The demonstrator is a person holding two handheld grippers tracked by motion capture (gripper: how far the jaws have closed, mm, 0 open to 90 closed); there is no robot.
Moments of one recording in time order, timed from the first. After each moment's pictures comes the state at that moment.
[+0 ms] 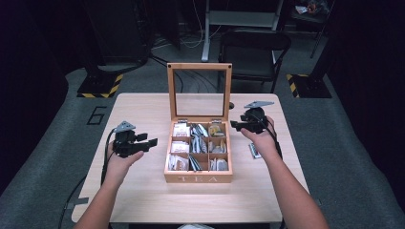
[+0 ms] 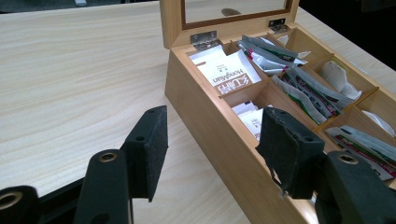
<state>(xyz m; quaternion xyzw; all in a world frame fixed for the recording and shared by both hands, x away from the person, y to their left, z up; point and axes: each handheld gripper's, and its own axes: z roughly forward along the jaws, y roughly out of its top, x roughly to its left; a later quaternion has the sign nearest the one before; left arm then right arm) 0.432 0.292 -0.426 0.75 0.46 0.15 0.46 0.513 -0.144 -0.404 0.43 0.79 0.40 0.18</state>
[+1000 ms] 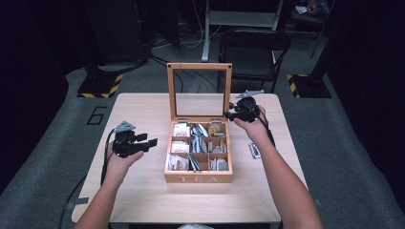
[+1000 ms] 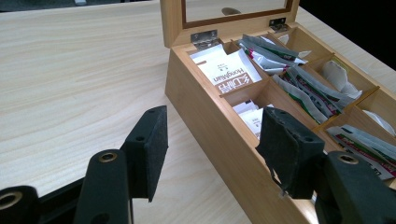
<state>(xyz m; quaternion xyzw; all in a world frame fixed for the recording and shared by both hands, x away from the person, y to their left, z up) 0.433 0.293 -0.427 0.75 0.45 0.14 0.46 0.553 -0.124 -0.398 0.42 0.80 0.40 0.18</state>
